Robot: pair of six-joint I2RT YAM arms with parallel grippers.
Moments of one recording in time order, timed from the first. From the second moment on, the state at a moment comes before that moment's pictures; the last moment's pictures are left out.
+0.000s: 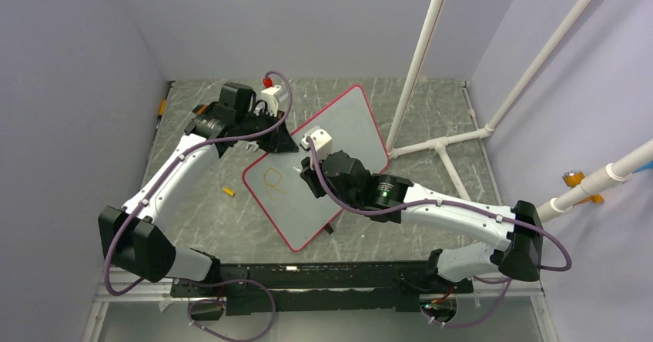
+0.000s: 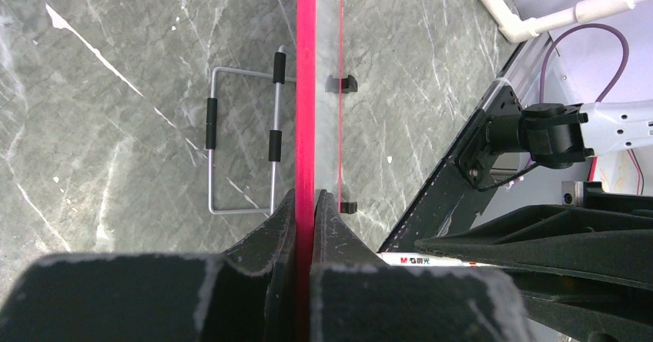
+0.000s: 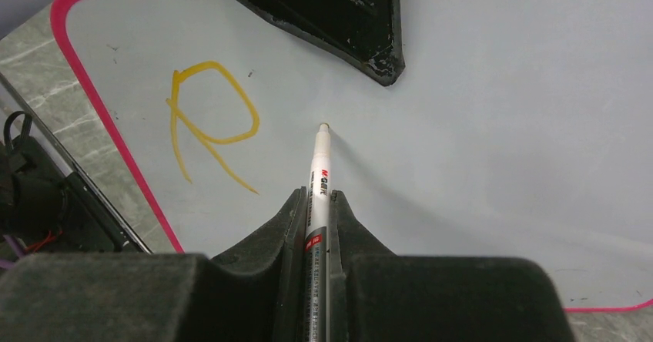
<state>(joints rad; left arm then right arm) -0.38 1.38 1.31 -0.63 0.63 -0.14 1.16 1.30 1.10 -0.21 0.34 0.20</state>
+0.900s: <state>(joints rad) -0.38 1.38 1.31 -0.64 0.62 -0.14 1.17 1.29 1.05 -0.24 0.34 0.22</state>
